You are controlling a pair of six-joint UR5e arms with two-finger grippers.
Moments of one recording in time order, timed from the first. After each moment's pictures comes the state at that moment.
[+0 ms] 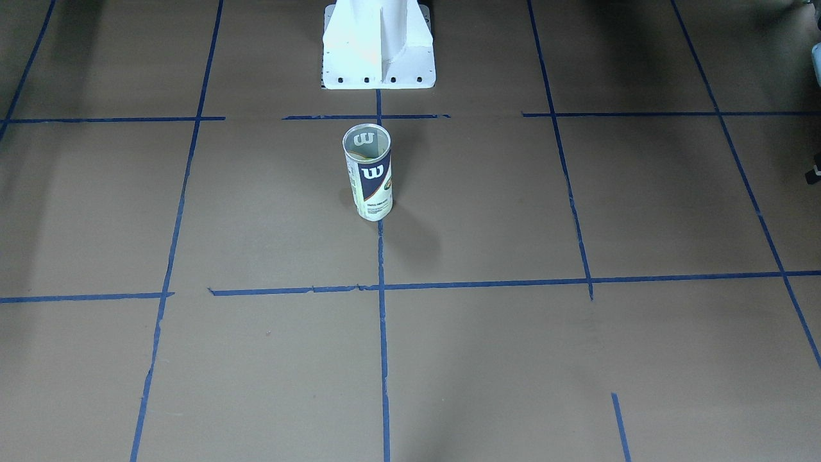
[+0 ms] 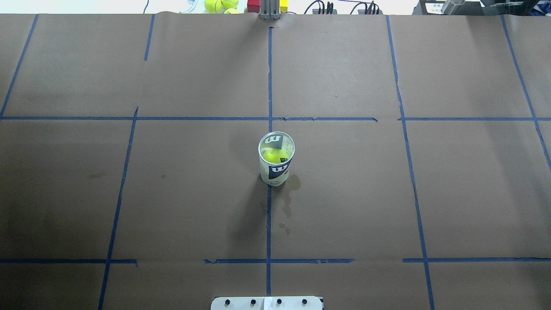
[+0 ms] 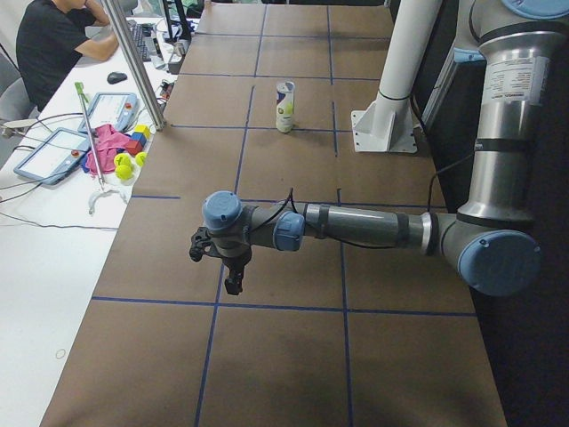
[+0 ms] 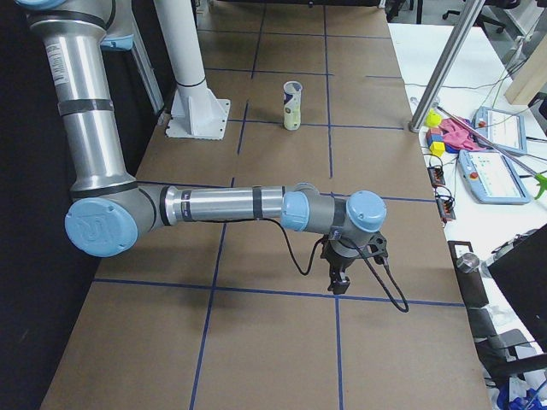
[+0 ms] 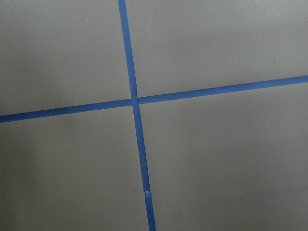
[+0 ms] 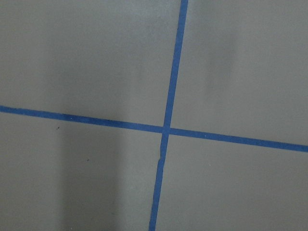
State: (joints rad) left arm -1.45 -1.58 -1.61 -1.63 -2.37 -0.03; right arm 1.55 -1.41 1.49 -1.77 2.32 -0.28
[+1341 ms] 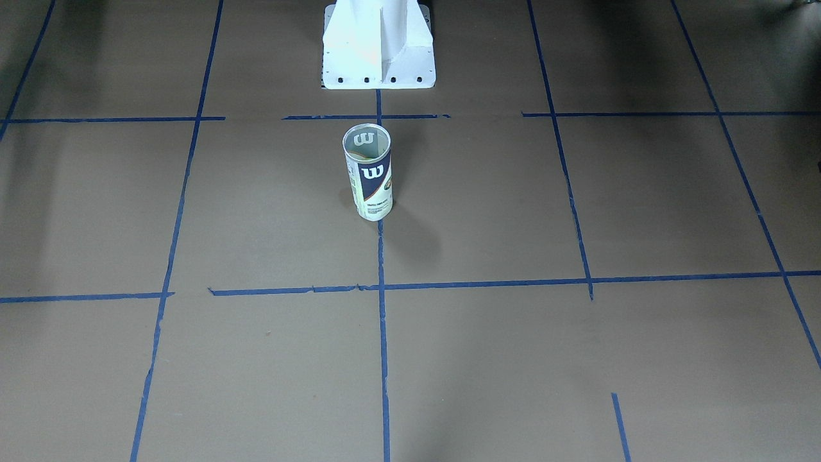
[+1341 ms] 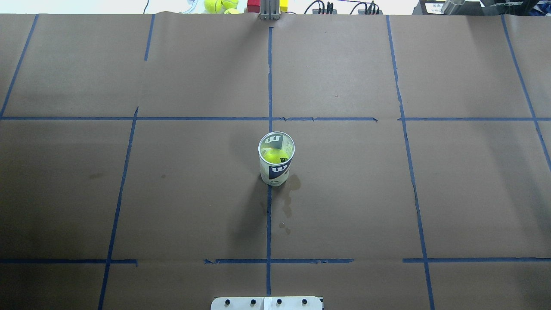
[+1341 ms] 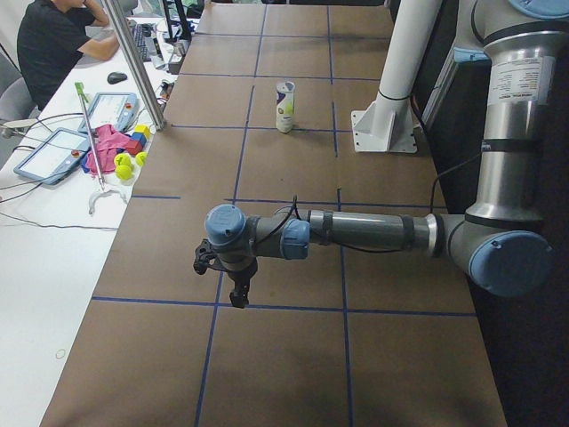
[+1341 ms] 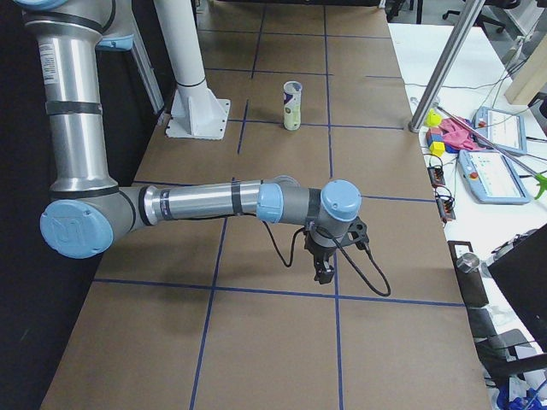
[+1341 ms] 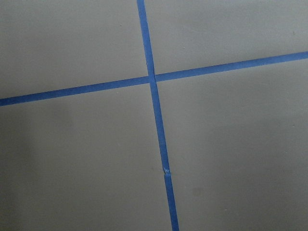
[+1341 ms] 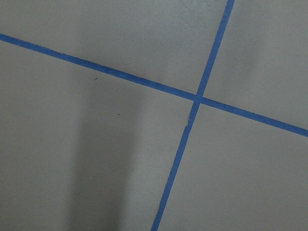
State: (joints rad) left arm -1.49 -1.57 -1.60 -1.57 -2.37 0.07; right arm 1.54 -1.51 1.65 -1.77 2.35 -0.33
